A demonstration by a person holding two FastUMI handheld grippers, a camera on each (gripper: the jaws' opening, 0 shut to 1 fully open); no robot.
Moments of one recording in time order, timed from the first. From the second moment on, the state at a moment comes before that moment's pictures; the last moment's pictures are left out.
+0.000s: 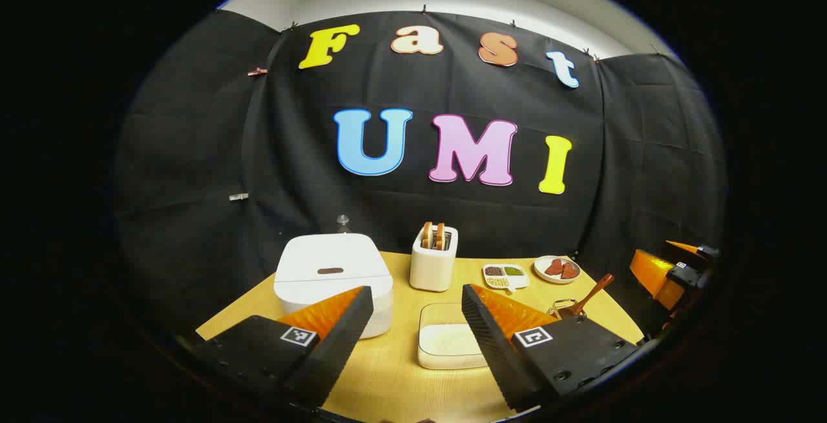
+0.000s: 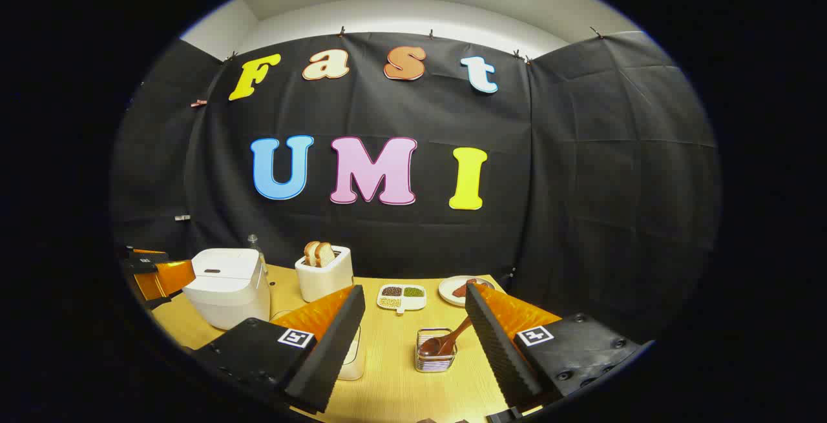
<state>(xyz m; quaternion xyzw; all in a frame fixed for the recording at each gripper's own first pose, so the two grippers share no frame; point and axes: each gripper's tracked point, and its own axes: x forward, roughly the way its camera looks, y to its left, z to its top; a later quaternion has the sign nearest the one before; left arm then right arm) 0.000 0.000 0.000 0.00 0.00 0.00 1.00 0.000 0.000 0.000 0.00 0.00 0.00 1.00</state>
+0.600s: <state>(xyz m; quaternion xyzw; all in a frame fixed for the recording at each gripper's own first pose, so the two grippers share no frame) 0.020 -0.004 0.005 0.01 -0.01 -0.02 1.00 0.032 -0.007 -0.009 0.01 0.01 0.01 1.00</state>
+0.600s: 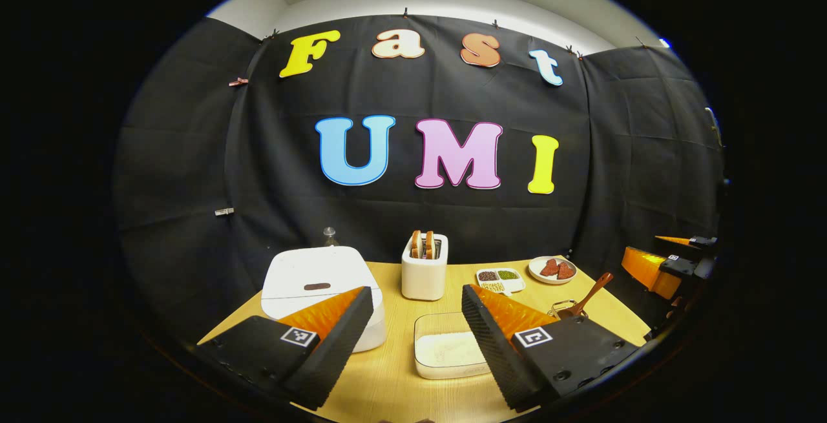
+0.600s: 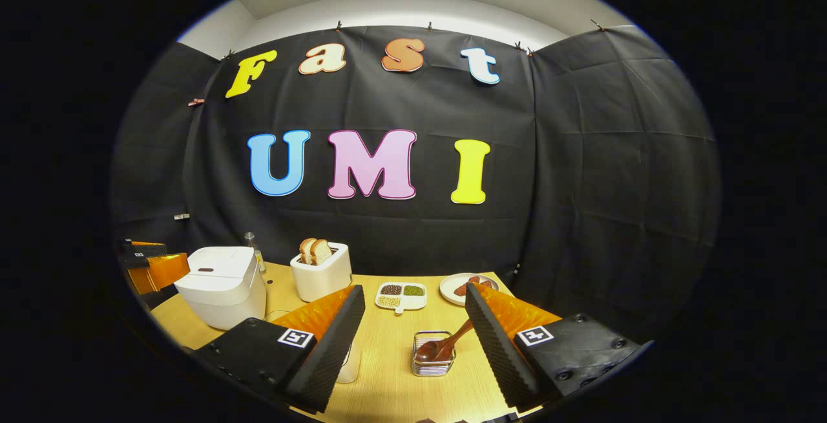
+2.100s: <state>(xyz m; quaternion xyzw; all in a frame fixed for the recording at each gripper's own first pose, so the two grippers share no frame) 0.155 0.165 0.018 -0.04 0.11 0.05 0.99 0.051 -0.040 0.023 -0.03 -0.01 0.00 1.00</state>
